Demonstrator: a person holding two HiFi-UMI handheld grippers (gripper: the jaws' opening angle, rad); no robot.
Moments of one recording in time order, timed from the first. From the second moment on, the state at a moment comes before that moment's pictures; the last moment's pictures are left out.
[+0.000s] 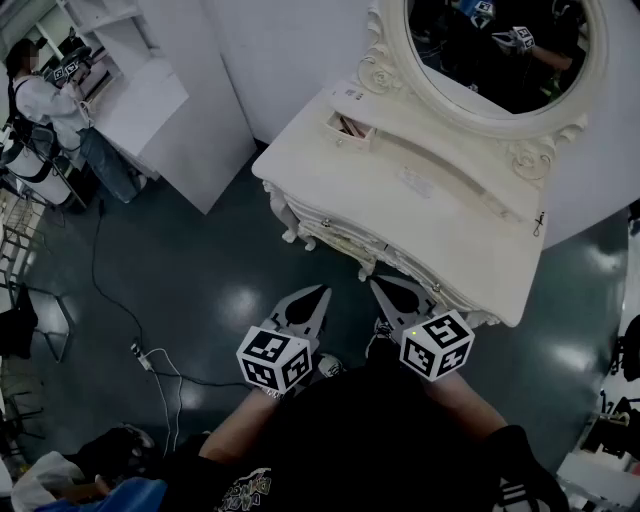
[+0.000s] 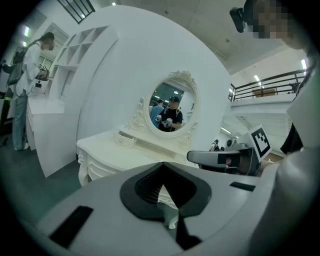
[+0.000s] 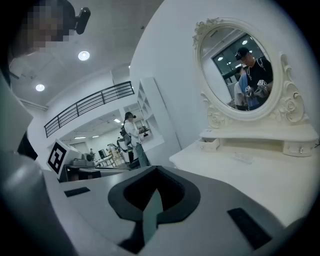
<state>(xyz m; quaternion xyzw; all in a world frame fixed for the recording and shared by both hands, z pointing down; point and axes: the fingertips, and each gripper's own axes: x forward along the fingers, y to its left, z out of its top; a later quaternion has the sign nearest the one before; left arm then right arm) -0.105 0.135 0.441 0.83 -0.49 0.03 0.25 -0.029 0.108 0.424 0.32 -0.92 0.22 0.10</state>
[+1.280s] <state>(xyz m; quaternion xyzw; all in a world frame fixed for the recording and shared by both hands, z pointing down) -0.099 0.131 0.443 0.84 -0.48 0.03 0.26 -0.025 0.099 0.425 0.31 -0.91 0.25 0.09</state>
